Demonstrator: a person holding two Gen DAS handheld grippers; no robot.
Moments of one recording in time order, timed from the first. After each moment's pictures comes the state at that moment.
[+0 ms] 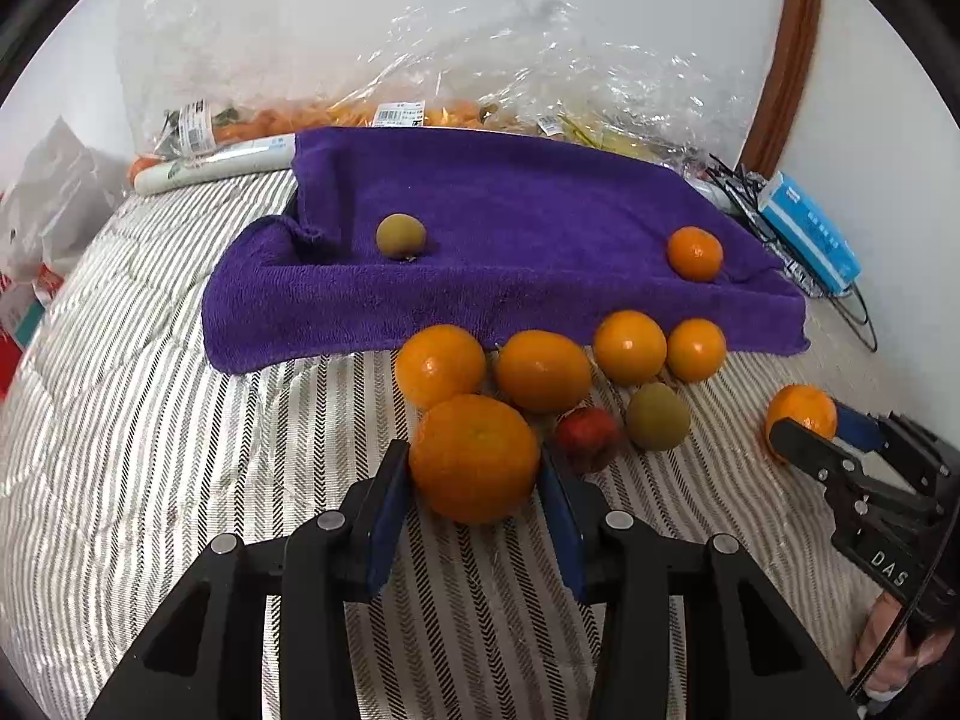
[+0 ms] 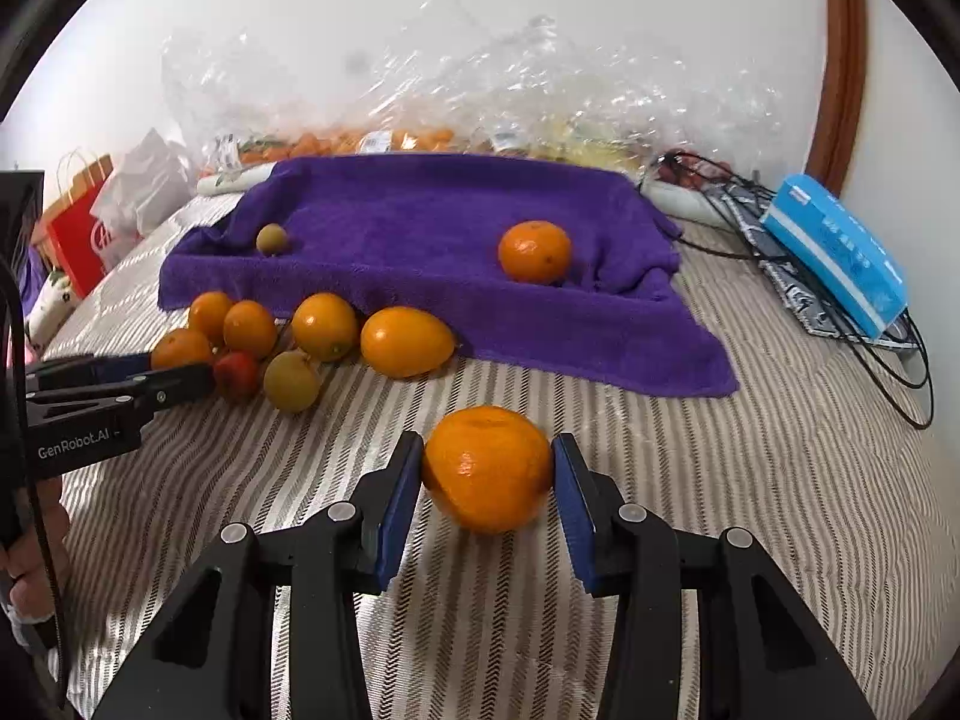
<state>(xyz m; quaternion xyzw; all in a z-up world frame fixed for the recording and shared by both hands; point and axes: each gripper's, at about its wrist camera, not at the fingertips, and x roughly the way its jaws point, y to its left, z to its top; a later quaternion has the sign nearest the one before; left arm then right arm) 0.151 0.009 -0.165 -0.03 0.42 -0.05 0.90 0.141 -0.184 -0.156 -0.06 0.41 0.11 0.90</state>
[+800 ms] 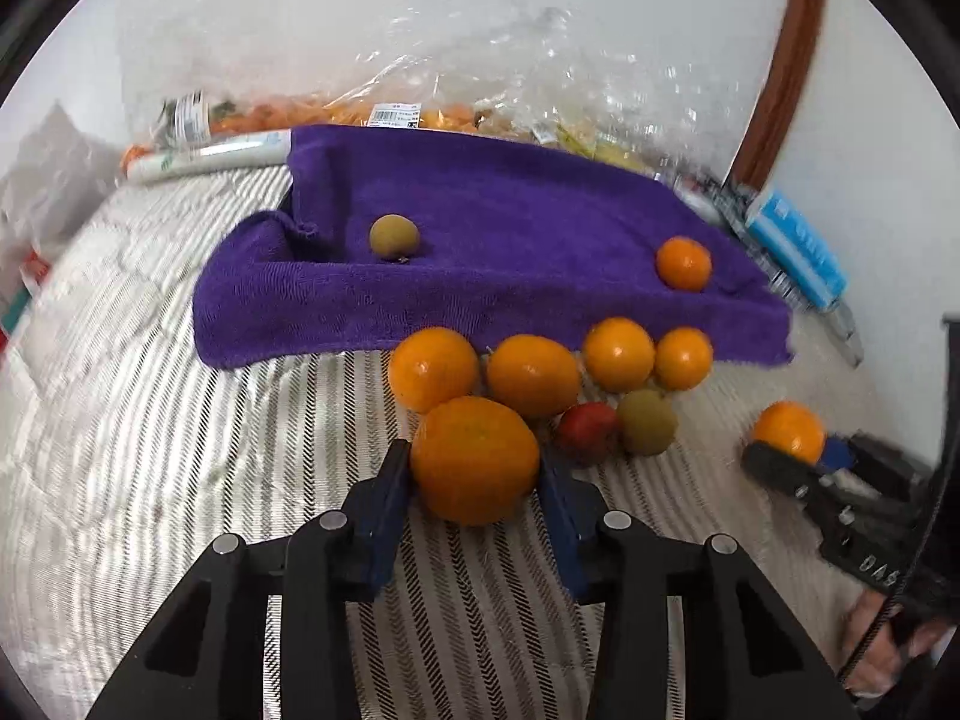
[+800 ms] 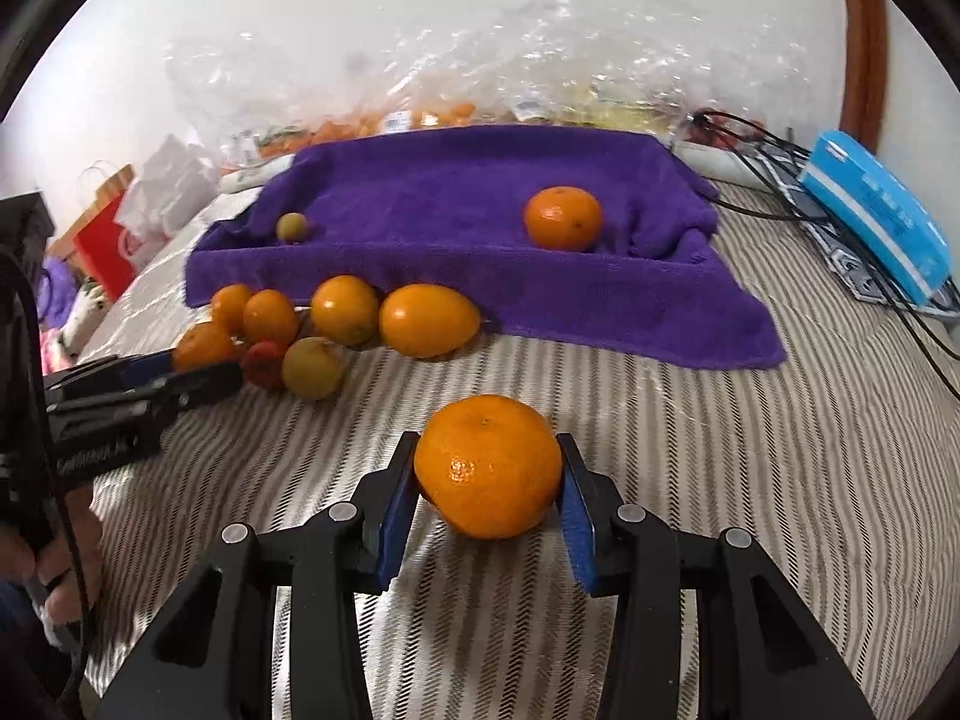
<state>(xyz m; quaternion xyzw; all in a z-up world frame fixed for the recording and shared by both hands) 0.151 0.022 -0.164 -0.07 0.42 -0.08 0.90 0.146 -0.194 -0.164 -0.01 0.43 0.16 0.89</state>
